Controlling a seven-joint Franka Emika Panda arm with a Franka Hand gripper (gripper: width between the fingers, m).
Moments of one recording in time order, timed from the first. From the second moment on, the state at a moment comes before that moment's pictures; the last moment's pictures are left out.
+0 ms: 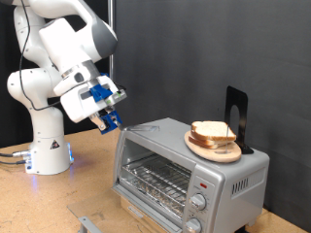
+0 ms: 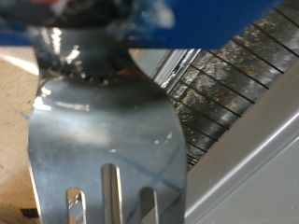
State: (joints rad) arm 0.03 -0.49 -0.05 -2.74 0.59 2.69 -0.31
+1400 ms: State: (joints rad) arm -0.05 -0.38 0.05 -2.42 0.16 2.17 -0.24
